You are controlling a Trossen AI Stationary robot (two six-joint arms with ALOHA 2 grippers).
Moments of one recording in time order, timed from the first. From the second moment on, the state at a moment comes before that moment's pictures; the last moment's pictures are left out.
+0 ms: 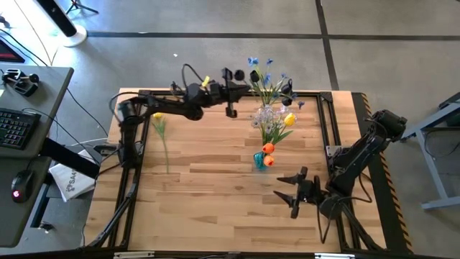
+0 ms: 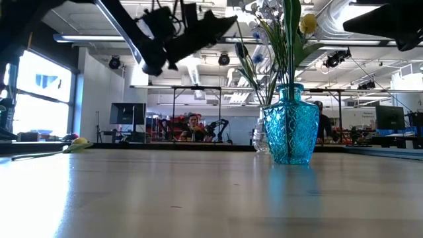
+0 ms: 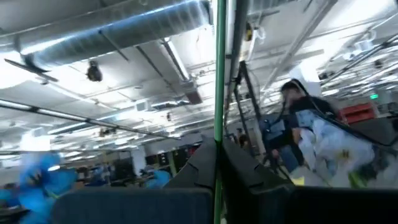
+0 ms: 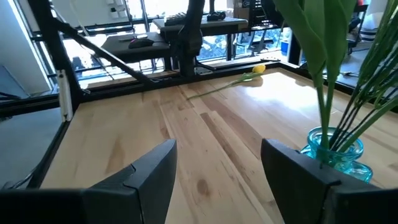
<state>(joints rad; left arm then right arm) 0.45 1.96 1.15 1.44 0.40 0.02 0.93 1.35 0.52 0.43 1.19 0.47</state>
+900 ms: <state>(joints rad) 0.48 2.22 1.34 1.23 0.36 -0.07 0.91 1.35 0.52 0.45 1.18 0.49</state>
